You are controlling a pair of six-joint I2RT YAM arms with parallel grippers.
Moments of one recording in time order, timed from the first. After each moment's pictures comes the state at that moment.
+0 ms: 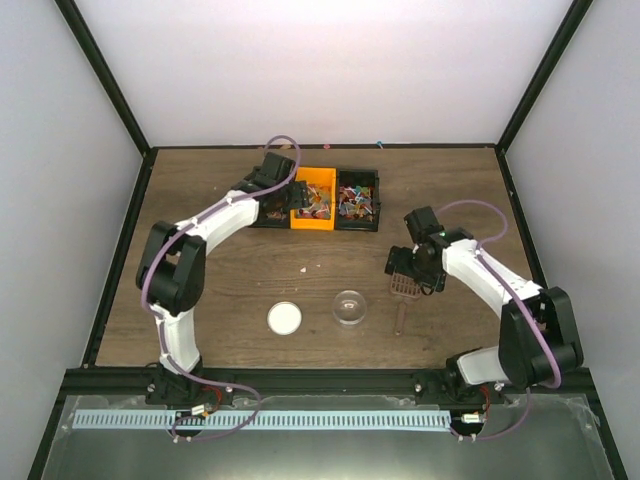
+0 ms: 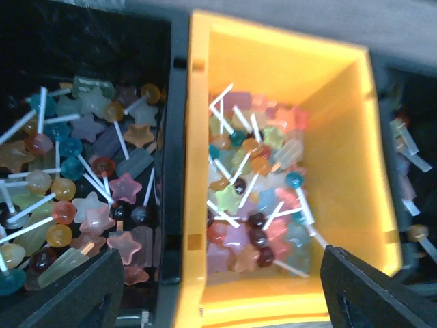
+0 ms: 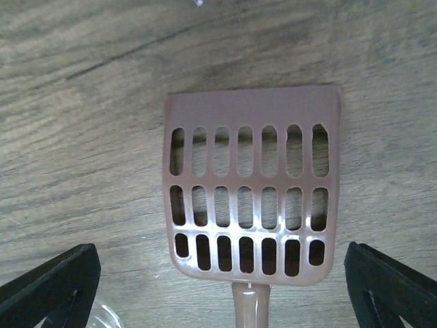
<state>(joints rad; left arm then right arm) -0.46 1.95 1.47 -0.38 -0.05 -0.51 0.33 1.37 0.88 -0.80 -0.04 0.62</state>
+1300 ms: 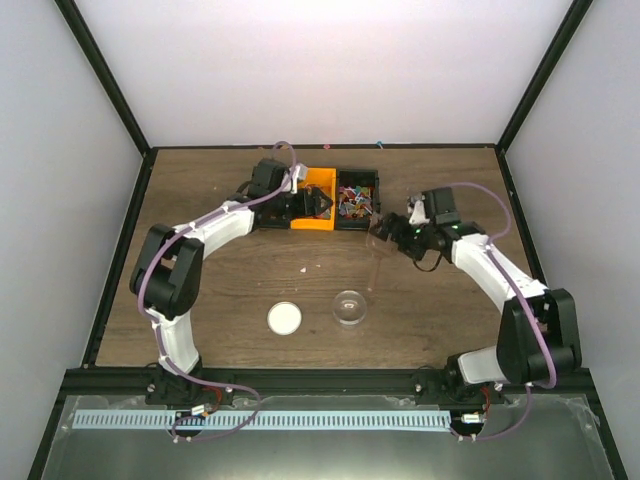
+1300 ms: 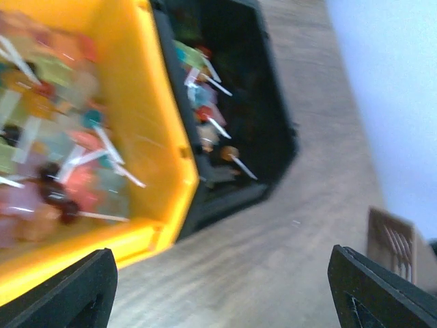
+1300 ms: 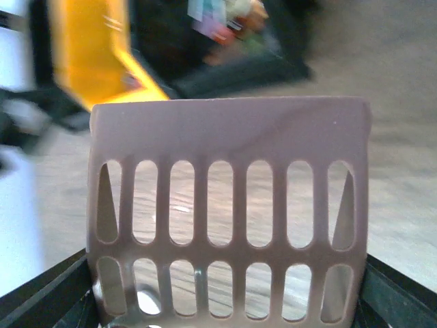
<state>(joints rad) -0.44 1.88 1.35 -0.17 0.44 -0.53 0.25 1.40 0.92 -0.51 -0.38 0.60</state>
